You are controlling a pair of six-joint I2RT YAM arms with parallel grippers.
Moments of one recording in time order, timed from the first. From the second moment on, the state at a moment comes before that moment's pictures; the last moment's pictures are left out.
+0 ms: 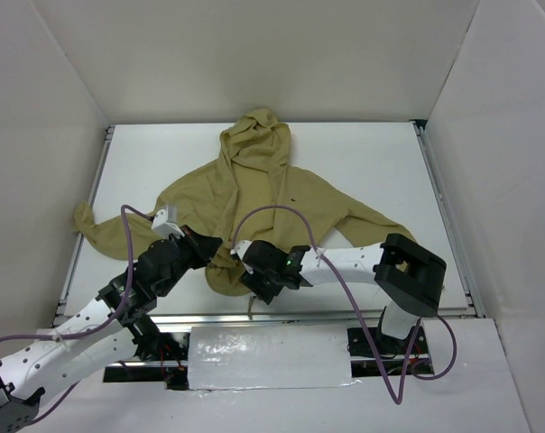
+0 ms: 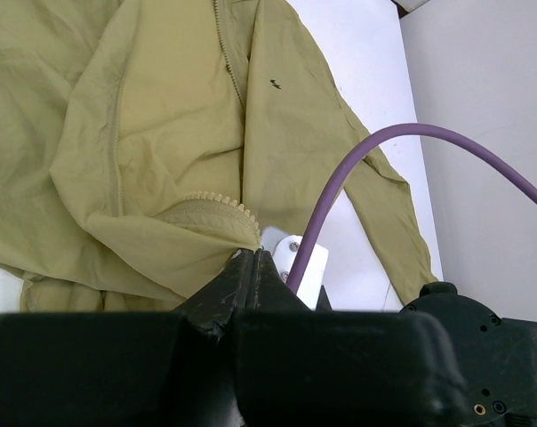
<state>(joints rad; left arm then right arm) -0.78 0.59 0.49 -0.21 -0.35 -0.93 1.13 1.66 0.91 -0.31 0.04 0.17</state>
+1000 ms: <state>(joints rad) -0.77 0.61 0.49 -0.21 -0.35 -0.92 1.13 1.63 0.86 -0.25 0.02 0.20</state>
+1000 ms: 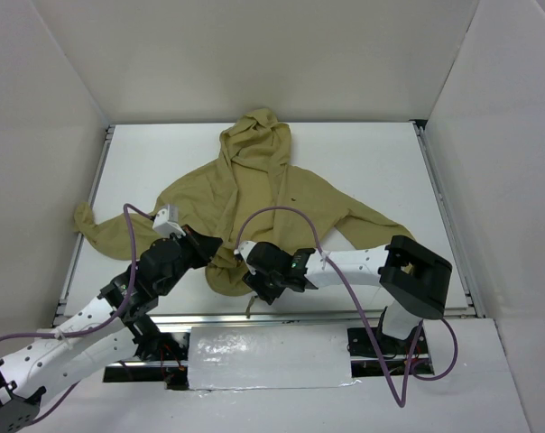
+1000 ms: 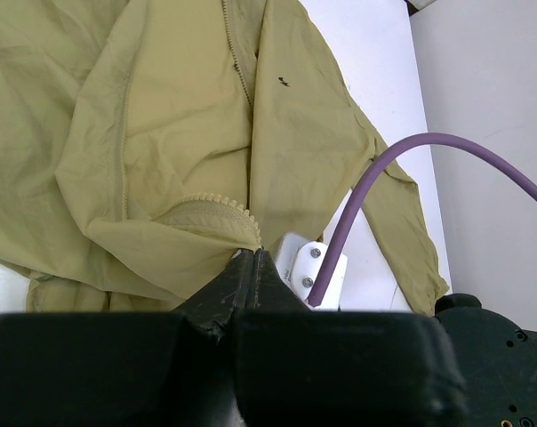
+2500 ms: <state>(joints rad) -0.75 0.54 0.48 -0.30 -0.43 -0.98 1.25 1.67 0.91 -0.23 0.30 0.46</state>
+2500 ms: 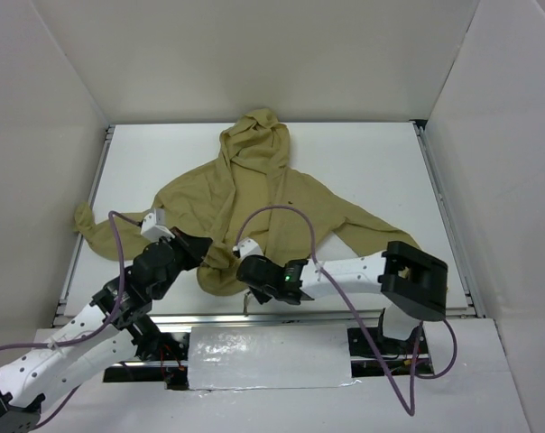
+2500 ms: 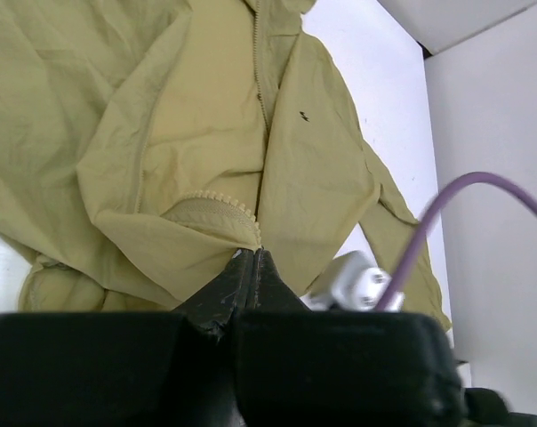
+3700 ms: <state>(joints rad) -0.75 0.78 0.15 0.66 0.20 -0.74 1.25 1.16 0.77 -0.24 0.50 0.96</state>
